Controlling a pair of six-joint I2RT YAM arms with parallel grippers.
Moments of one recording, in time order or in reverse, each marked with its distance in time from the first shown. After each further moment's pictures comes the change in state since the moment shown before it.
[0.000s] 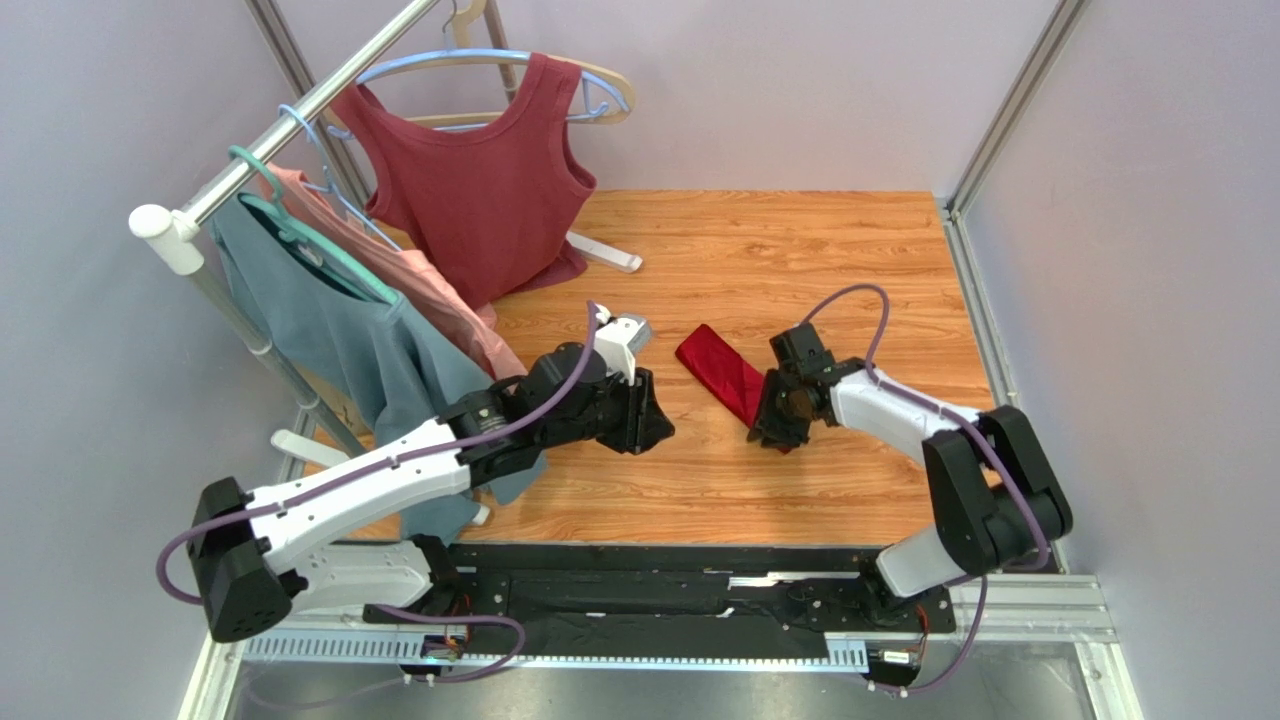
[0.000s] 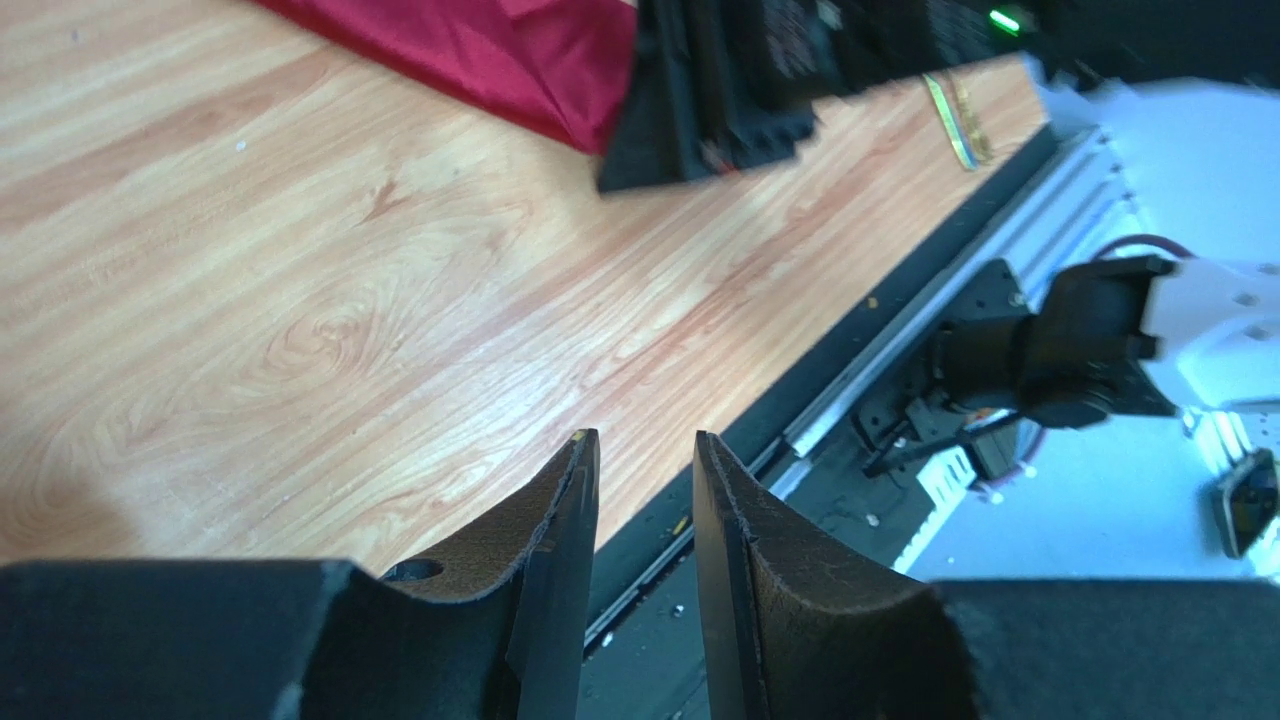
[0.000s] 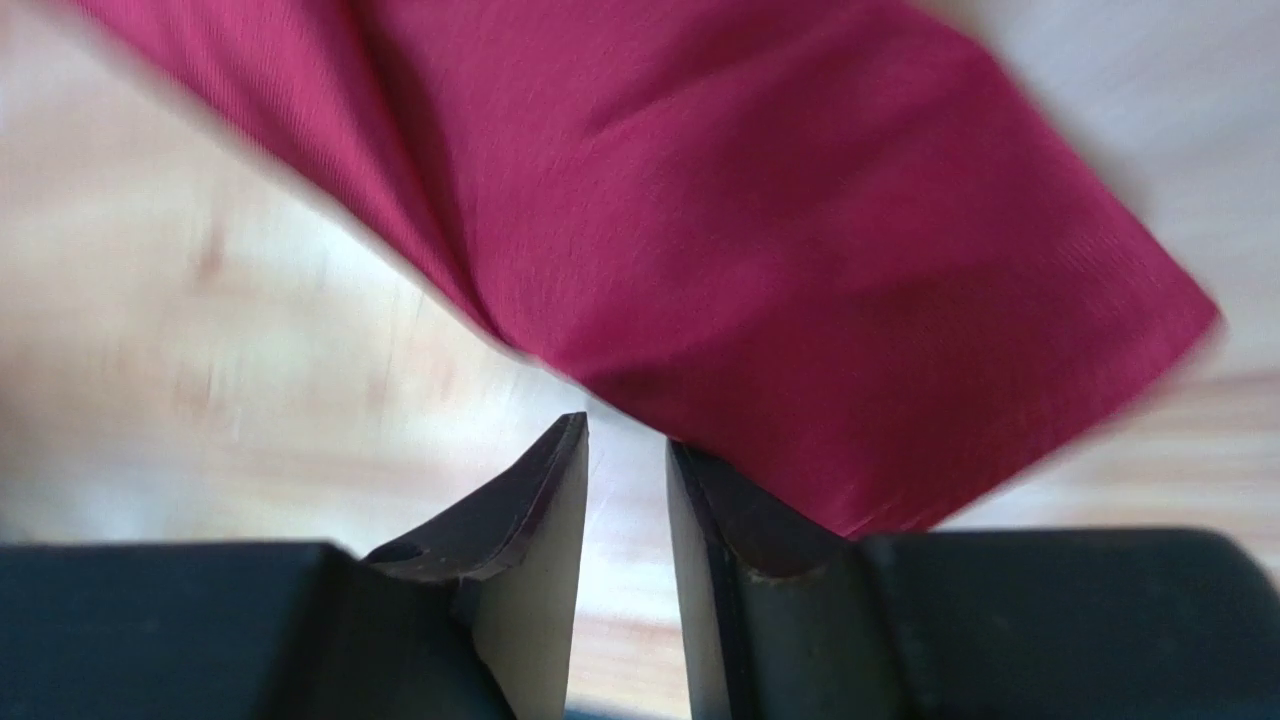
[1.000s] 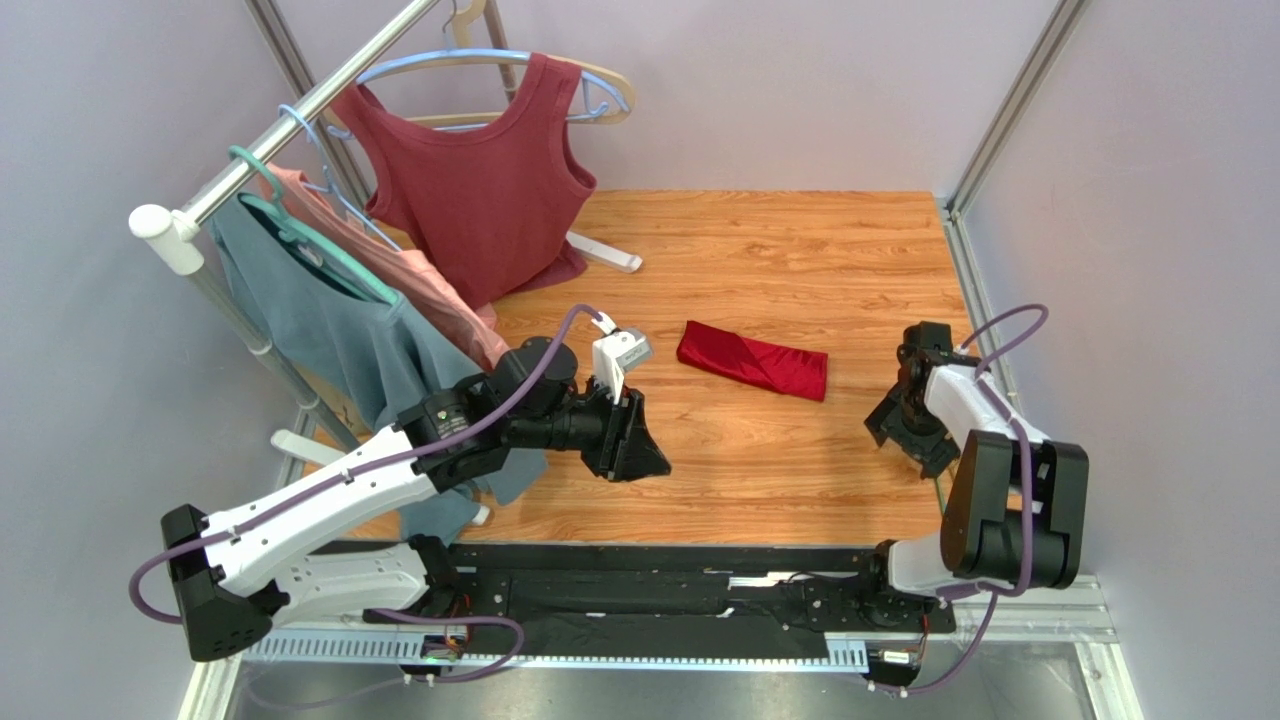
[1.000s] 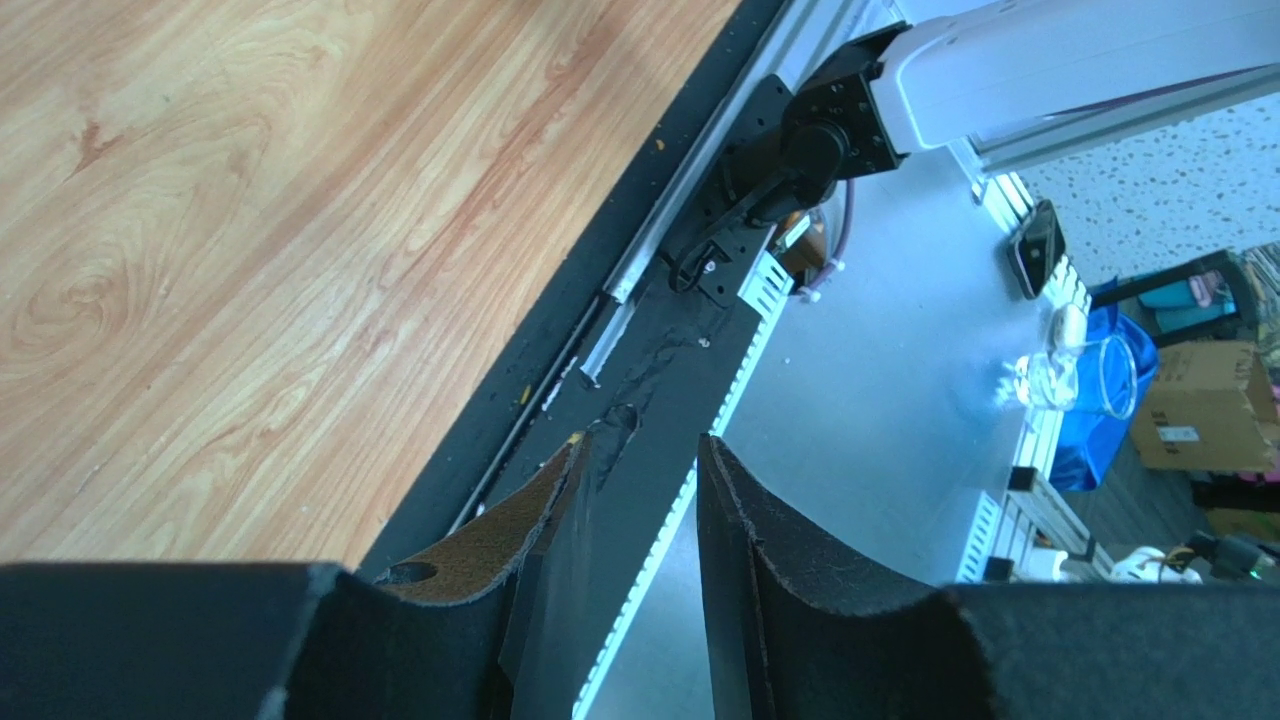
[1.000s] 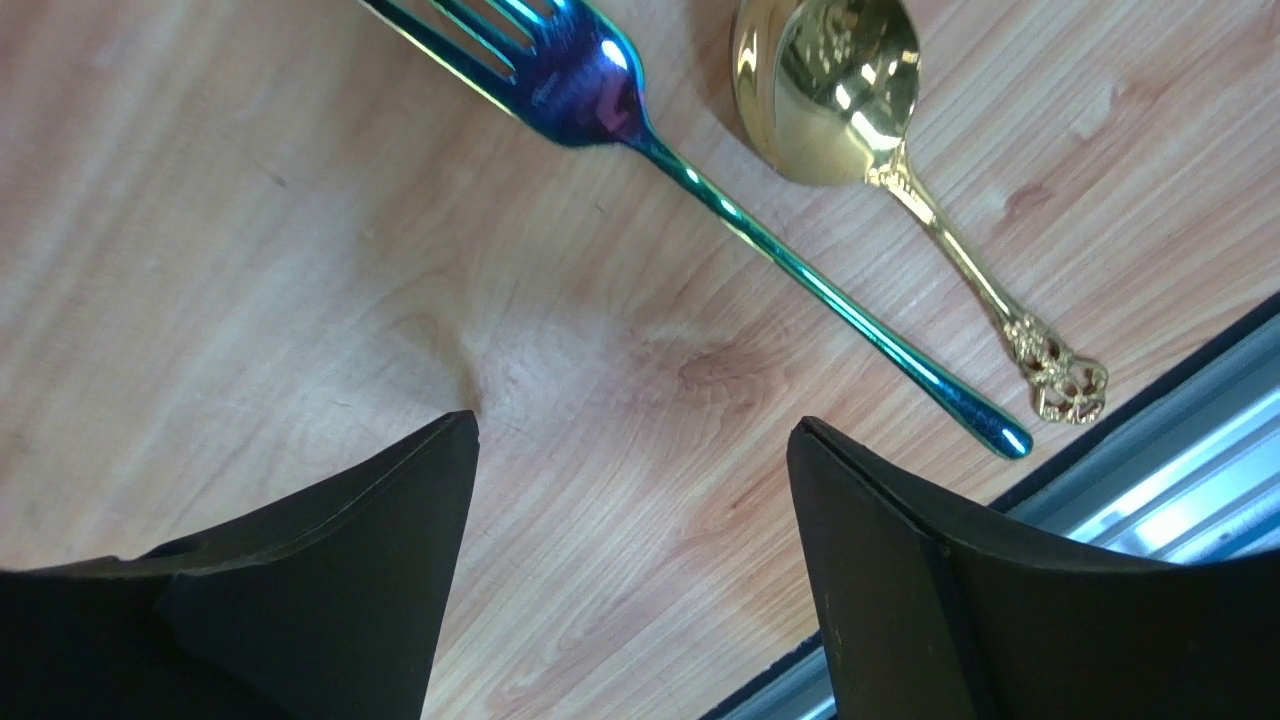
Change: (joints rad) left arm 0.000 -0.127 0.073 -0.156 0.336 0.055; right arm -0.581 -0.047 0.045 -0.318 0.429 -0.079
